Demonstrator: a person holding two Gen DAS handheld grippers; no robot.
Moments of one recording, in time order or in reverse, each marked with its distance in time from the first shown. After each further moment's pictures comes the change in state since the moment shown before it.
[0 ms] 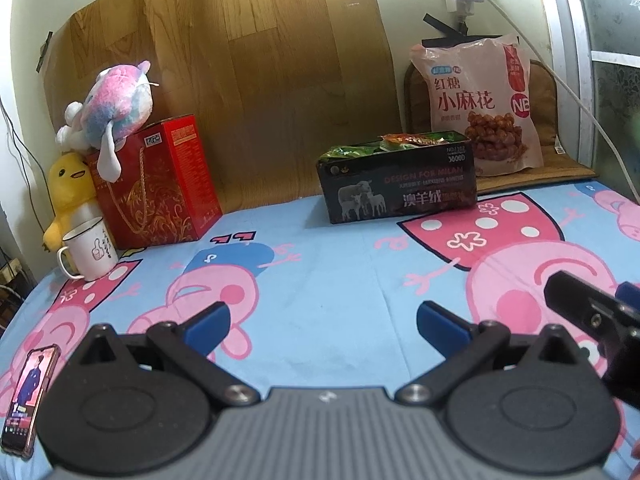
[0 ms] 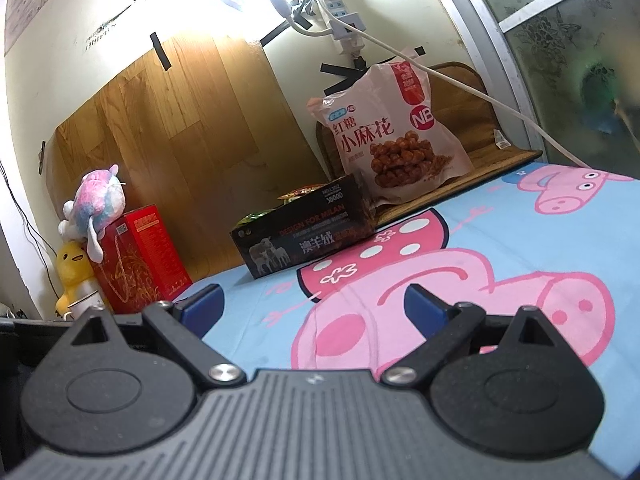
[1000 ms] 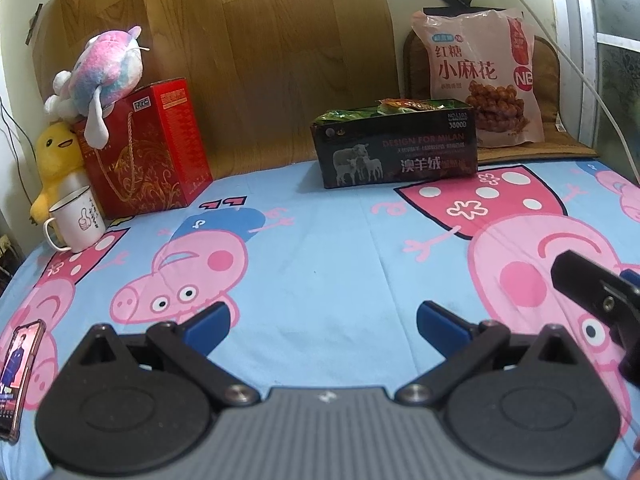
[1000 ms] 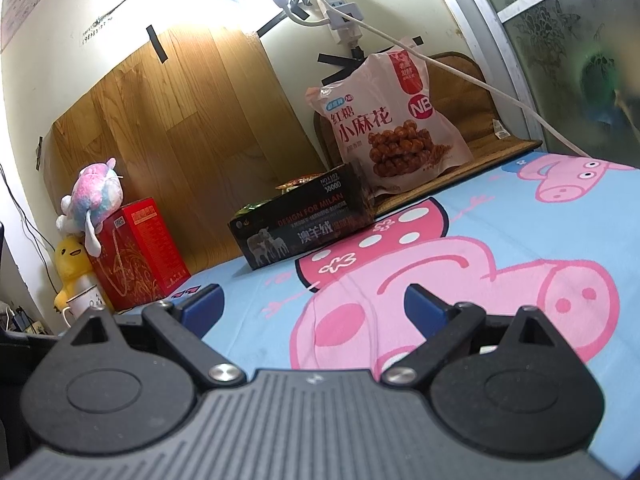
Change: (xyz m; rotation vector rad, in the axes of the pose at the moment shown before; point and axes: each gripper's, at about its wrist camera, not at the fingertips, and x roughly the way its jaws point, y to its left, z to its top) left arm 0.016 0.001 -0.008 -0.016 0.091 -0.026; right arm 0.003 -0.001 -0.003 0.006 0.025 -0.001
